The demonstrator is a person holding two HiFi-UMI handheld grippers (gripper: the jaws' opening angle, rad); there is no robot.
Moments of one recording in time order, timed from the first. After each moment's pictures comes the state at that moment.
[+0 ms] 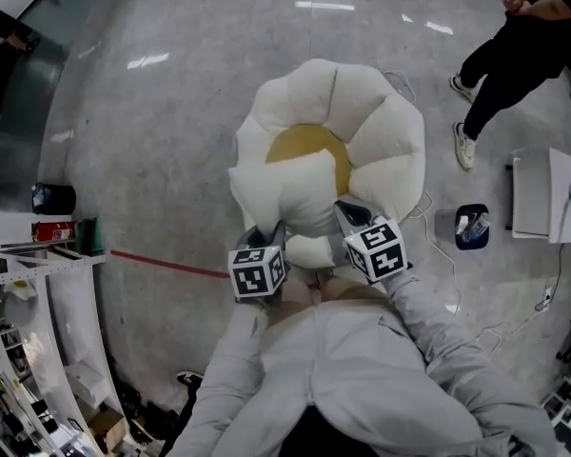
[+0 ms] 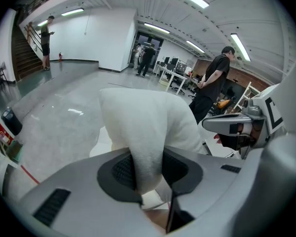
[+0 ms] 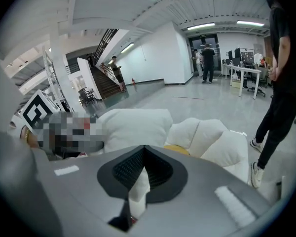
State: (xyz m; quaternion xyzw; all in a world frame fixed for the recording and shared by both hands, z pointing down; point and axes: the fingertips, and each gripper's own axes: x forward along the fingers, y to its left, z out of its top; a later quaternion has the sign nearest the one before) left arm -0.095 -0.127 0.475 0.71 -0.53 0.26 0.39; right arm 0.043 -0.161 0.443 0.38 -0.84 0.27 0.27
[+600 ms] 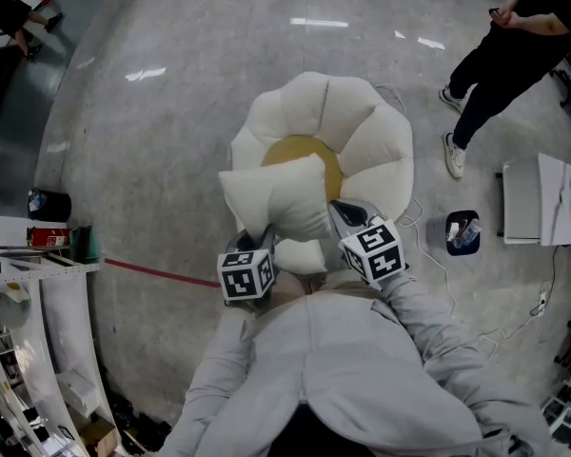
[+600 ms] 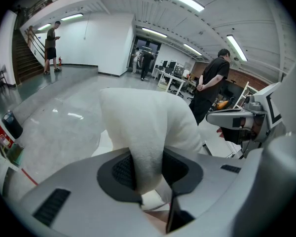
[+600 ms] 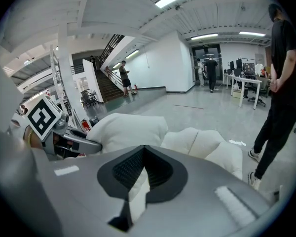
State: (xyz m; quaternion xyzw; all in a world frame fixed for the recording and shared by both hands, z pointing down) left arm -0.103 -0.117 0.454 0.72 -0.53 0.25 0.37; right arm 0.047 -0.156 0.407 0.39 -0.86 0.23 0.24
